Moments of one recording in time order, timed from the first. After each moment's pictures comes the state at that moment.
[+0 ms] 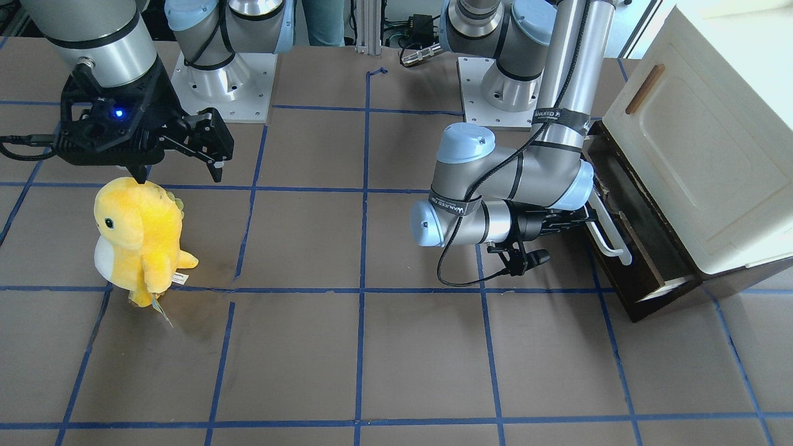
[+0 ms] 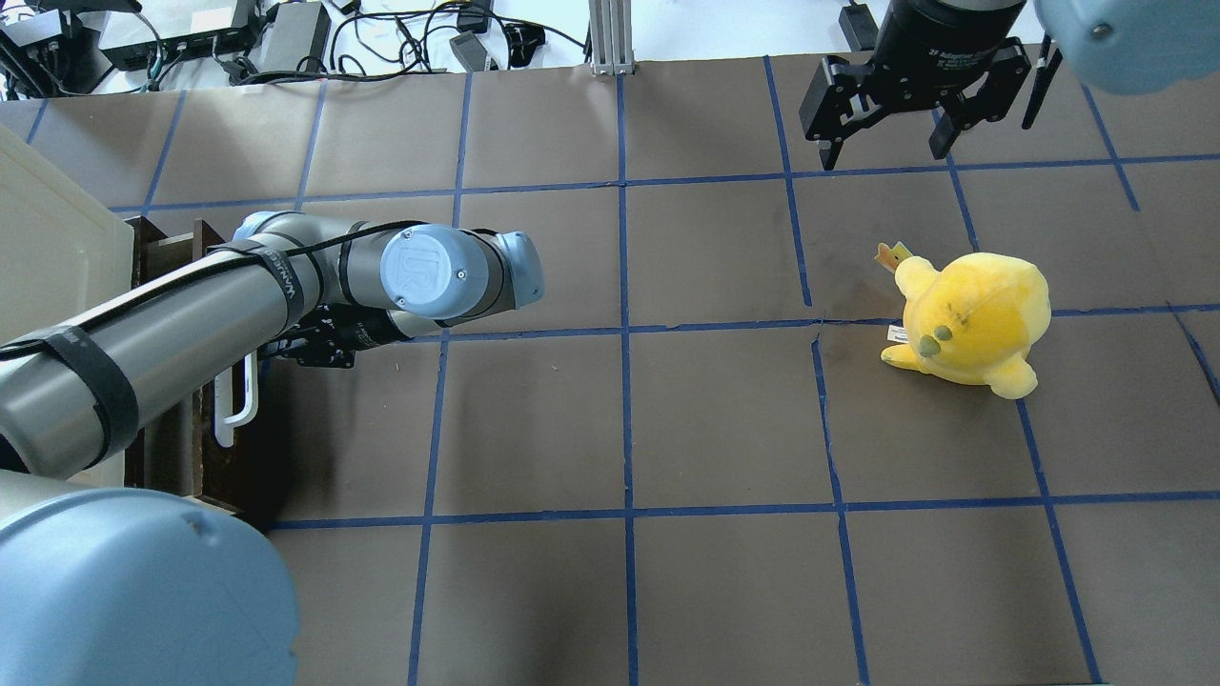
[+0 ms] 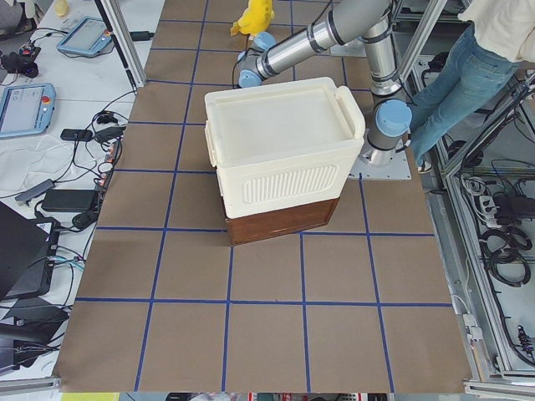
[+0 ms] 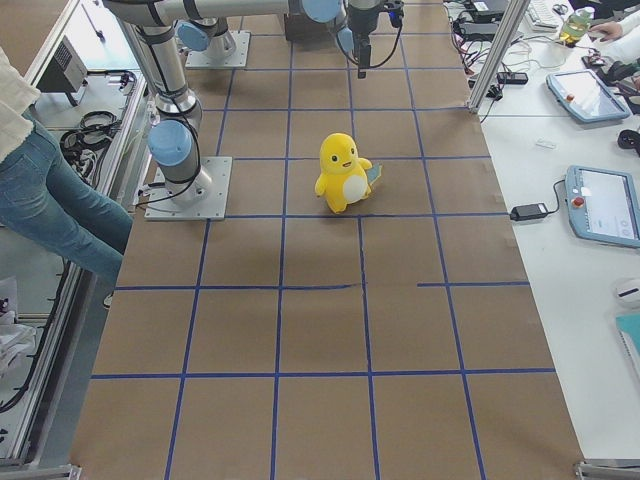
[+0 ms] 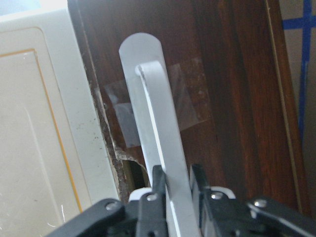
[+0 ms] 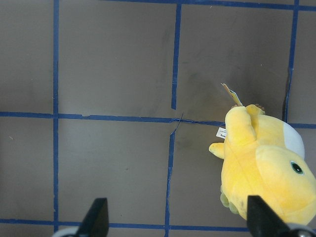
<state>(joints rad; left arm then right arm) -1.77 -2.07 -1.76 -1.97 2.75 -0.94 1.60 -1.48 1.44 -1.57 -1.58 -0.02</state>
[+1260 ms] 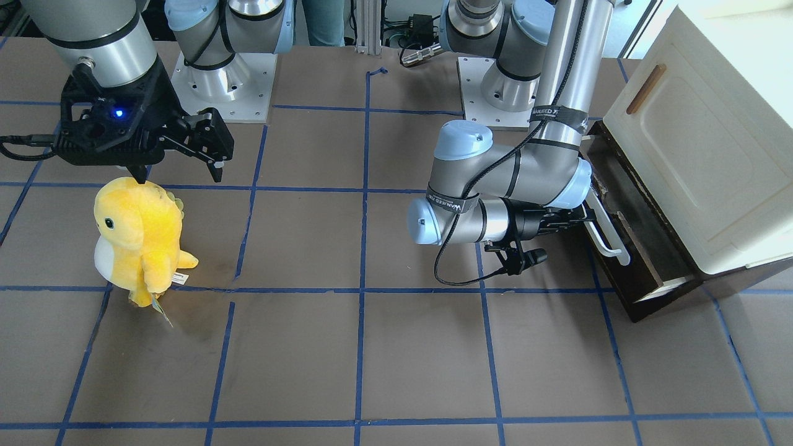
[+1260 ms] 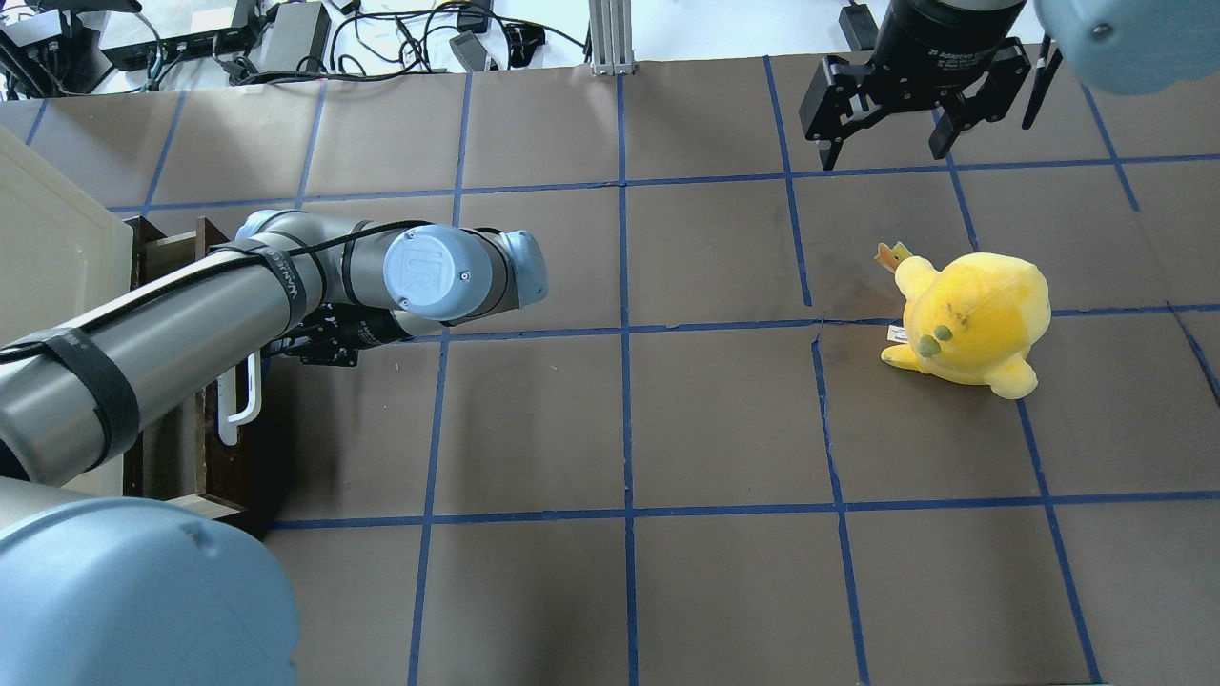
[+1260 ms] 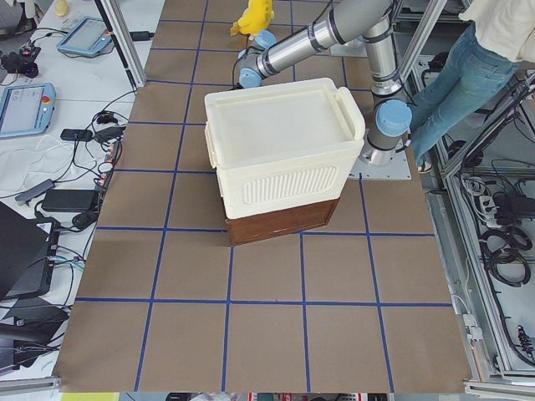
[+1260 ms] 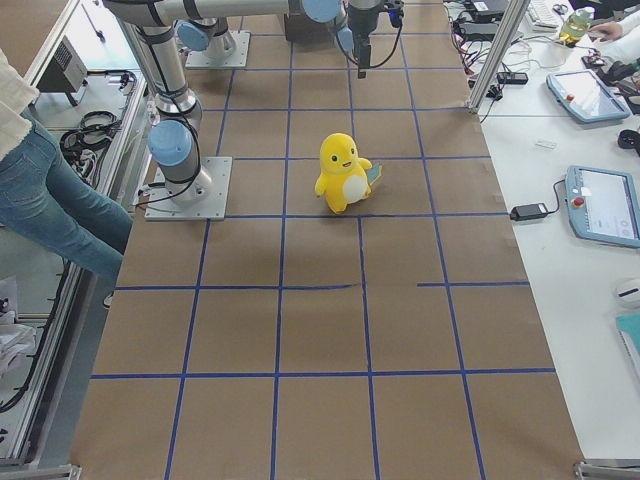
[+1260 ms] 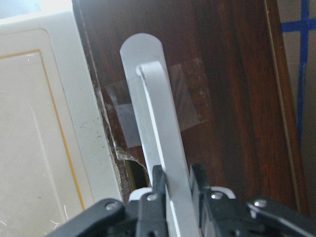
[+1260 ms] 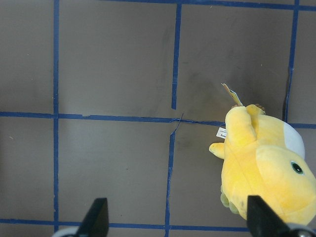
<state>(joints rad) -1.78 -2.06 -1.76 -1.96 2.75 -0.93 1.60 -1.48 1.44 -1.57 -1.58 -0.02</state>
